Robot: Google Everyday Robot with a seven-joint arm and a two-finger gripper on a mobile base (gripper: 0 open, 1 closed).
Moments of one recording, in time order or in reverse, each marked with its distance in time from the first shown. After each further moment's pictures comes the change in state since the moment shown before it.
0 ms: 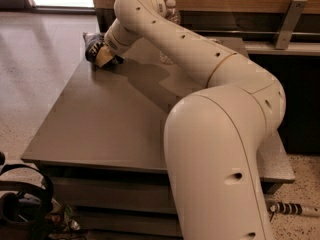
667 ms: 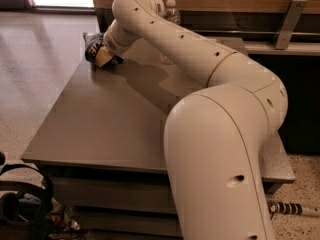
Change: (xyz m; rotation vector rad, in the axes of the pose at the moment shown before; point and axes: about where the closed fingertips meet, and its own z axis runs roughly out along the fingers) arm -0.002 0.001 -0.001 0.018 0.002 0.006
